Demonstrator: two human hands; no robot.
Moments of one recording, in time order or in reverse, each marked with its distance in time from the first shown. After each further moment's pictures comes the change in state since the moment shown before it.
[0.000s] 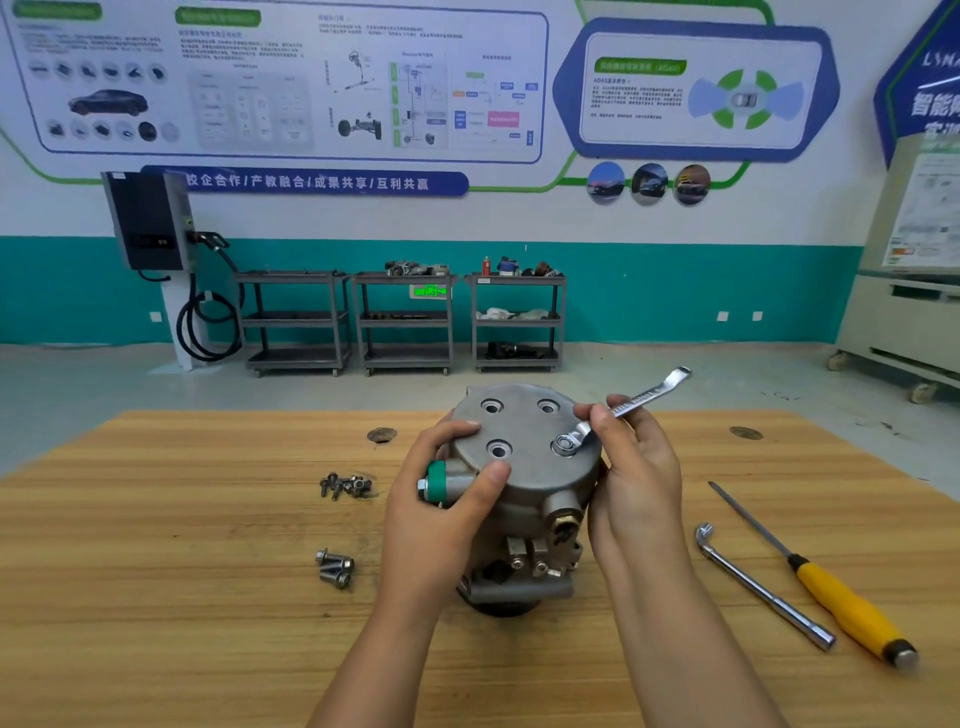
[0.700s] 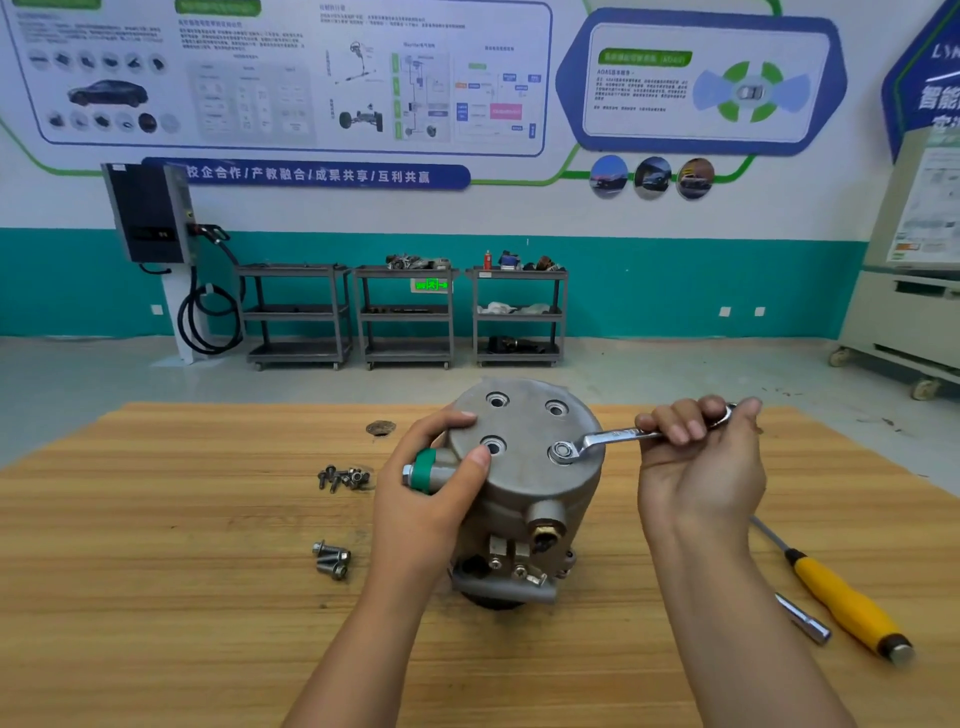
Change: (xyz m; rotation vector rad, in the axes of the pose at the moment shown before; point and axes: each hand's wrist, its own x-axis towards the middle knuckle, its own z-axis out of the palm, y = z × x) left_hand 0.004 -0.001 -0.001 -0.077 0.017 0.016; right_hand 0.016 -0.030 -0.019 0.429 0.078 -0.088
